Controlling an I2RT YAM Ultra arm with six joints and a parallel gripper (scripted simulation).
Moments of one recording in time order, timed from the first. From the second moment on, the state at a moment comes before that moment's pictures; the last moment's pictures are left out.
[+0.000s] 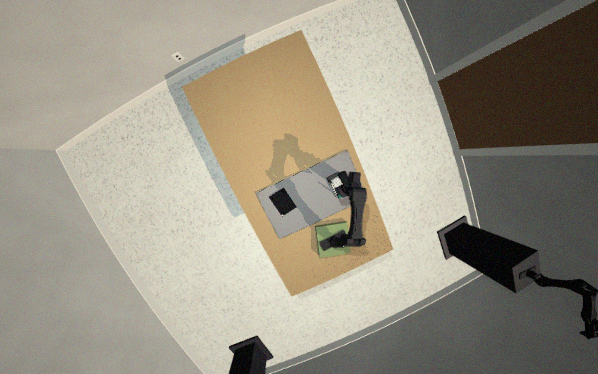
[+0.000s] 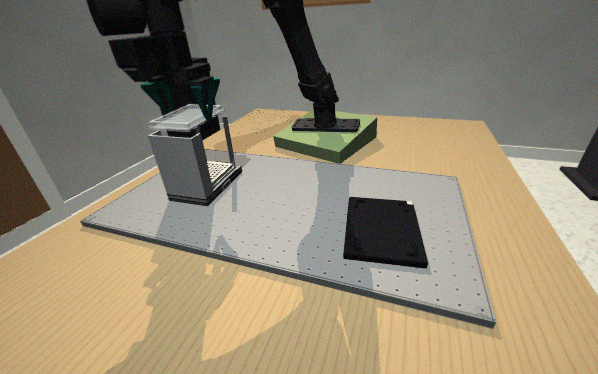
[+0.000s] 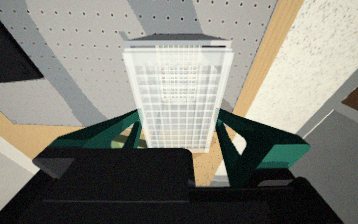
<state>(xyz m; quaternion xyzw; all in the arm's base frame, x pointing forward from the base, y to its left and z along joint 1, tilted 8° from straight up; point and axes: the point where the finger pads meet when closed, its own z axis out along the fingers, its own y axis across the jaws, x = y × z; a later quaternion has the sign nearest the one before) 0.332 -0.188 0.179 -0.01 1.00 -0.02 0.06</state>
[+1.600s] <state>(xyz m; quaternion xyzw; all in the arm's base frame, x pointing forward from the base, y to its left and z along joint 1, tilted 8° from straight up) 0.333 -0.189 0.171 -0.01 1.00 -0.02 0.06</state>
